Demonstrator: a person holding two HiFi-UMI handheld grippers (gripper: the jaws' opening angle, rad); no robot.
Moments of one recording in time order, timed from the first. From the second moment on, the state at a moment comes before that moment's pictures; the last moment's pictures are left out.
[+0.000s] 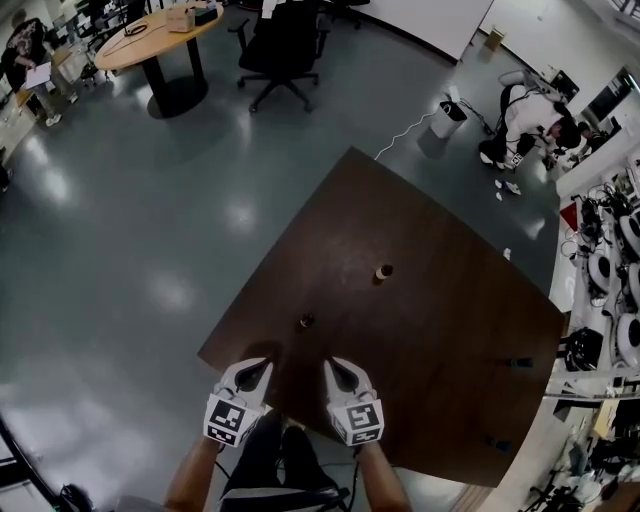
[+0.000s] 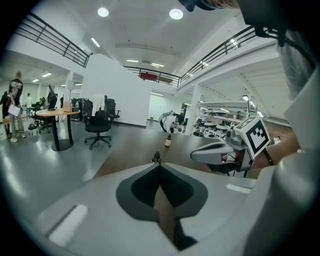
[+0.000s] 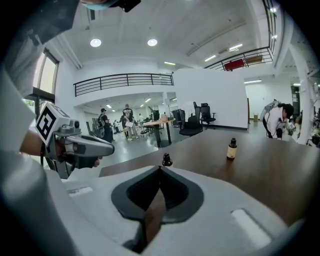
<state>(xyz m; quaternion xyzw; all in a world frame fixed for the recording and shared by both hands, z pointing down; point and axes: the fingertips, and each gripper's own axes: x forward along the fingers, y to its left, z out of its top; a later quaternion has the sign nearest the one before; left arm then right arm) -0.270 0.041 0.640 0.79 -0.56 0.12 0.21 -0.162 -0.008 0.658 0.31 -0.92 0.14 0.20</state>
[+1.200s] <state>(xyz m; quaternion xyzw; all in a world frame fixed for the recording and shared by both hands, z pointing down) -0.293 0.054 0.644 0.78 -0.57 0.12 0.23 -0.235 -0.071 0.726 0.29 -0.92 0.12 0.25</state>
